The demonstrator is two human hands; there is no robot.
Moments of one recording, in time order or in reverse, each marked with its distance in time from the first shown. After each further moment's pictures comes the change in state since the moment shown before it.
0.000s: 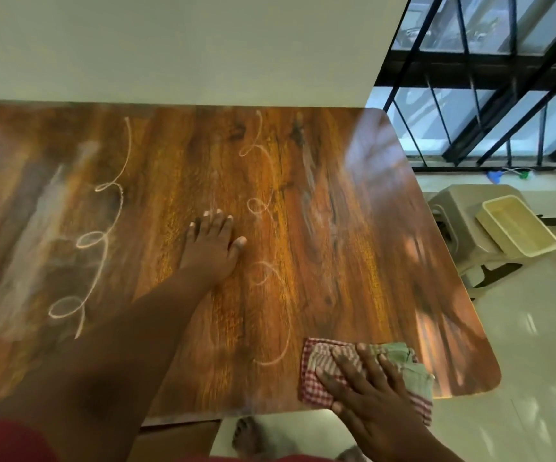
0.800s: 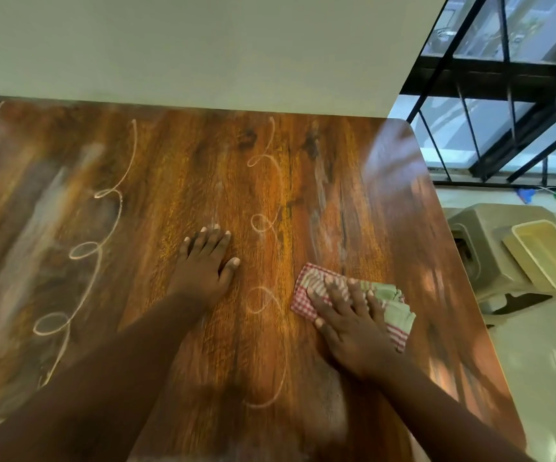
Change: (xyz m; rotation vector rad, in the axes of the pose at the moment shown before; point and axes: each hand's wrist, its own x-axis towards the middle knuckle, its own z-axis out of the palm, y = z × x) left_hand 0.002 -0.010 0.014 -0.003 0.119 -0.030; right_hand 0.156 0.046 -0.045 0.029 -0.111 0.057
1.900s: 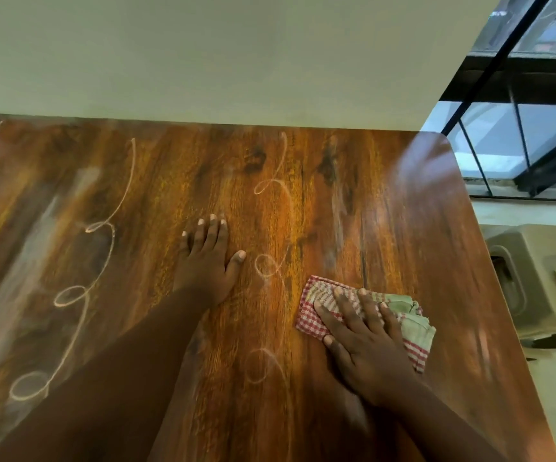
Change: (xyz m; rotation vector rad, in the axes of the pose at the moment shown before) left_hand 0.098 -0.009 -0.006 0.060 -0.062 -0.141; right_hand 0.073 0.027 -0.030 -0.028 0.063 -0.059
